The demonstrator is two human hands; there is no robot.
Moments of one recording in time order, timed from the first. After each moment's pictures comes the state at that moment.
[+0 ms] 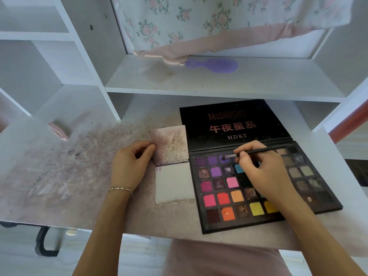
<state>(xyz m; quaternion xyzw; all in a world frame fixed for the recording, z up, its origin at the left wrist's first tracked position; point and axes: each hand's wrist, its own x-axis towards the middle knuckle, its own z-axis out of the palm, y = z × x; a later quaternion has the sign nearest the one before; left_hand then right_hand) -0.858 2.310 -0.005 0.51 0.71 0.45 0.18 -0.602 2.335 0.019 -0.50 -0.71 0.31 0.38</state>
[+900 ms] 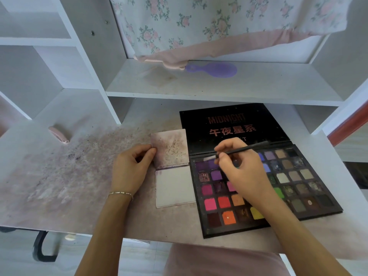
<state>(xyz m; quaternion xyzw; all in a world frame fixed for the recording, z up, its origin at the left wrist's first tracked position) -0.861 2.310 -0.008 0.51 0.70 0.46 0.18 -0.635 2.331 0.026 -0.45 -0.69 0.40 0.41</state>
